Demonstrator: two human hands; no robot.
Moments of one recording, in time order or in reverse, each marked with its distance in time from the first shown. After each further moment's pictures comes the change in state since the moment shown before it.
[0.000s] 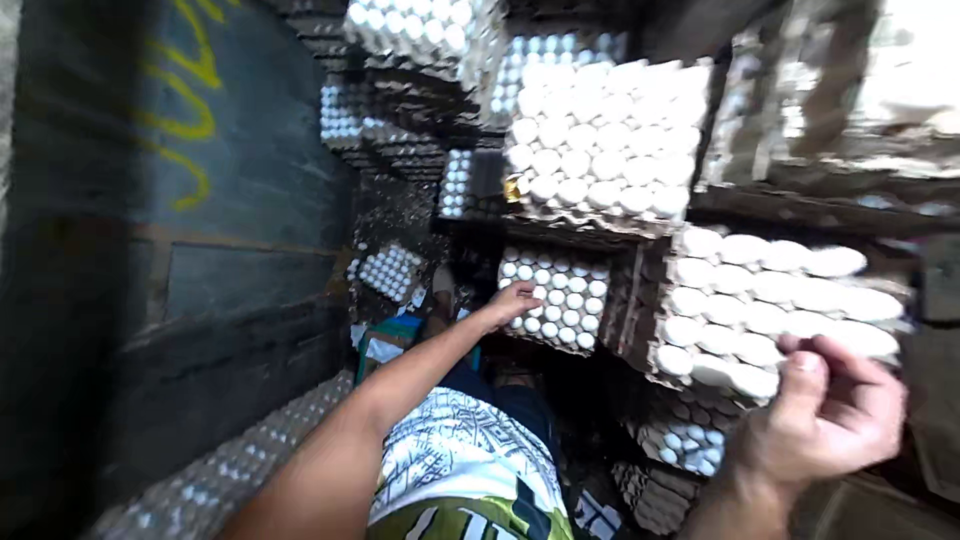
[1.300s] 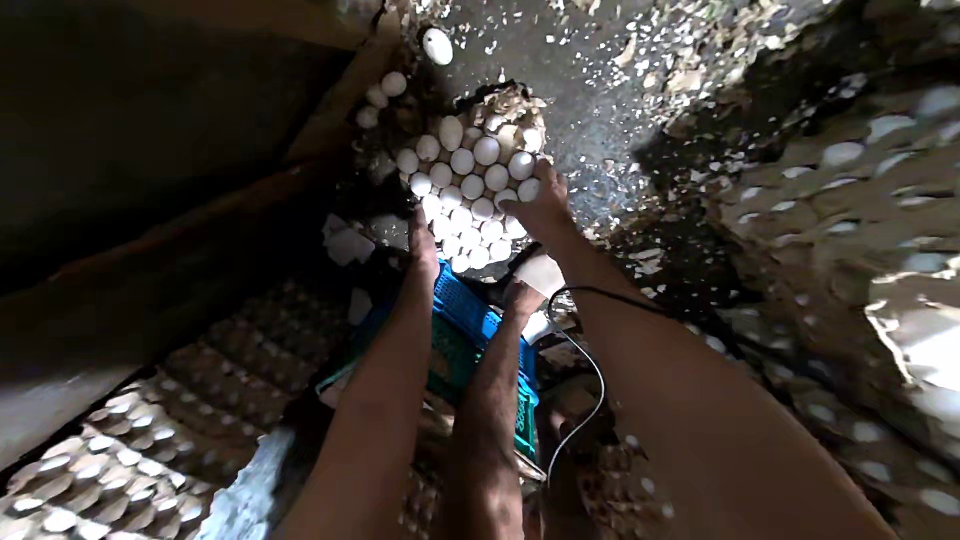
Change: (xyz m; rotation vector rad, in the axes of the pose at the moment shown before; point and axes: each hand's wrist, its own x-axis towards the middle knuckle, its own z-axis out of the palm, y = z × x) left_hand 0.285 -0.612 -0.567 -0.995 1.170 -0.561; right_hand -0.390 0.335 1.022 -0.641 -1.641 0.430
